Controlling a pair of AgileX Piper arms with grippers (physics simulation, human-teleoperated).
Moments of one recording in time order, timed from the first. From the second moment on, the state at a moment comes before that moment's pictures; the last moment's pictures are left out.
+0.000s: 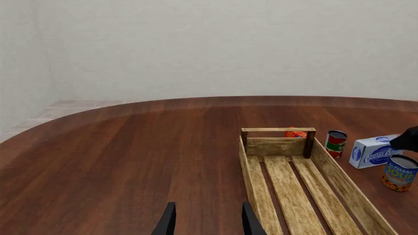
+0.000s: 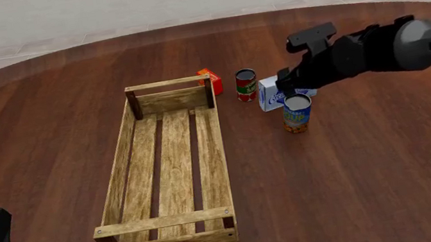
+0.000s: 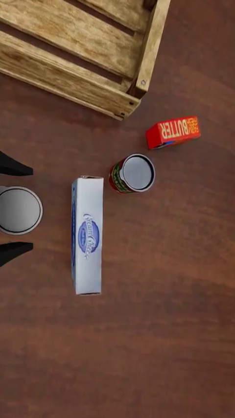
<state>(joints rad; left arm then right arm) 0.00 0.00 0.00 0.00 0.00 0.23 1.85 -1.23 0.21 -0.03</state>
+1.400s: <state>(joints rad) 0.00 0.00 0.00 0.00 0.00 0.23 1.95 -1.22 0.17 -0.02</state>
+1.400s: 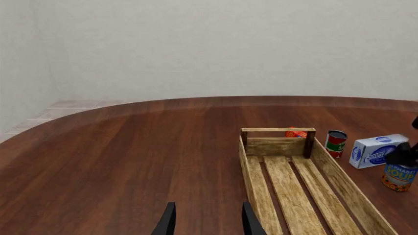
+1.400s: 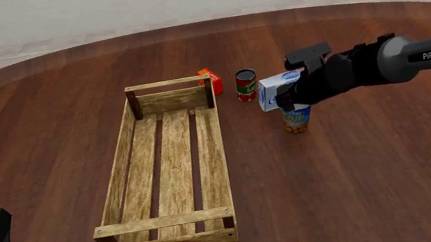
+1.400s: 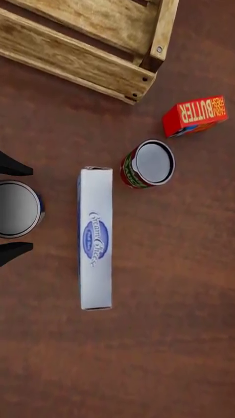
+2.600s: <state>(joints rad) 0.00 0.00 0.00 0.00 0.00 0.25 1.97 -1.19 0.15 -0.04</state>
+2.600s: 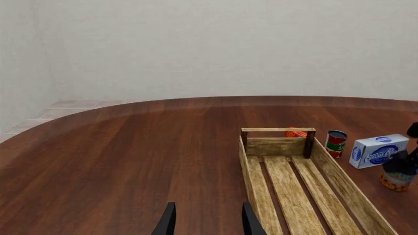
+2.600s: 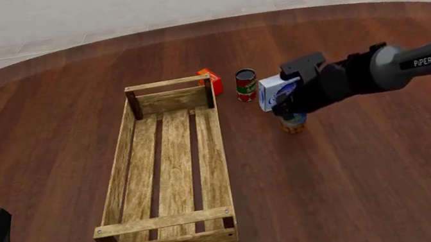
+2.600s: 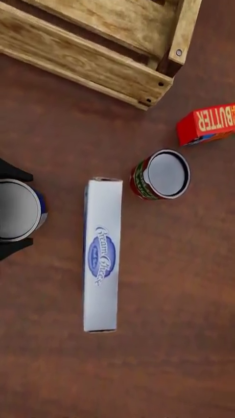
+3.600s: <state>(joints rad) 0.00 0.00 0.00 0.00 0.00 0.56 1.69 -1.41 0.43 -0.19</state>
